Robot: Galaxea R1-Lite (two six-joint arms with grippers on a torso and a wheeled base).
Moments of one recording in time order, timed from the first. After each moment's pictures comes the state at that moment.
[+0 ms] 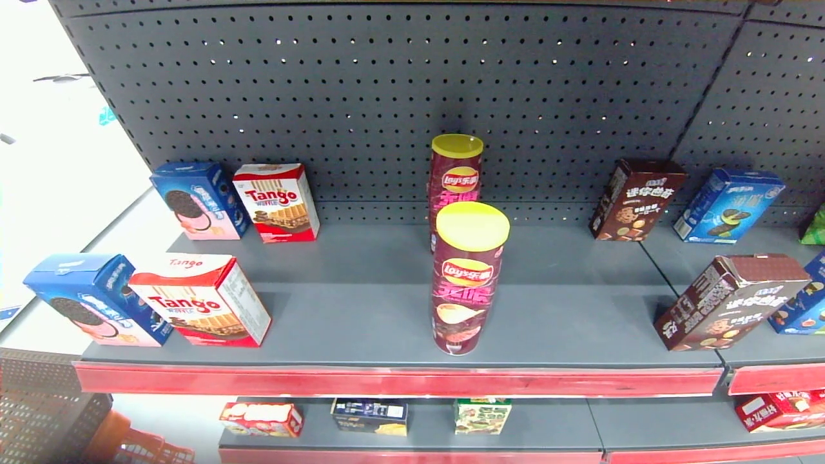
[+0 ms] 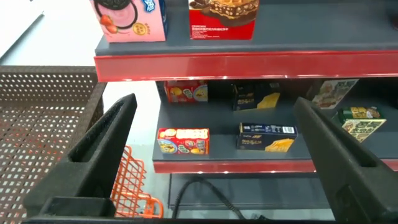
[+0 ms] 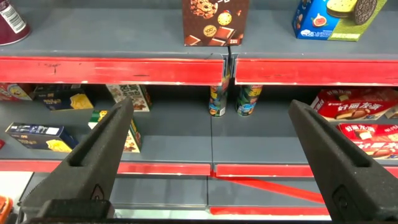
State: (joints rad) left arm 0.00 0.00 0.00 0.00 -0.01 0.01; right arm 0.00 0.00 0.00 0.00 0.00 0.00
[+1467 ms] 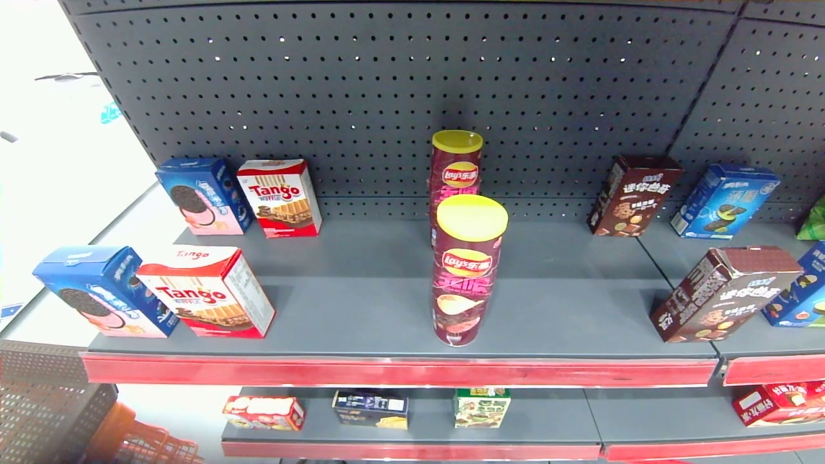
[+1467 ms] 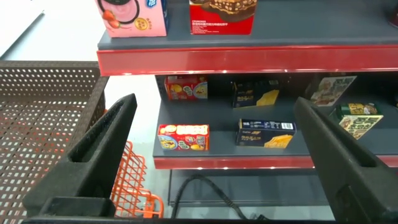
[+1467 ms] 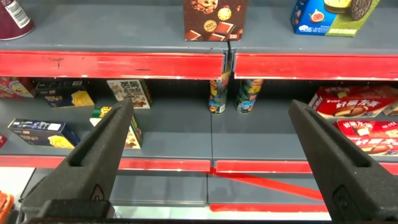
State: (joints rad) left arm 0.00 0.00 0.00 0.00 -0.01 0.01; right arm 0.00 0.00 0.00 0.00 0.00 -0.01
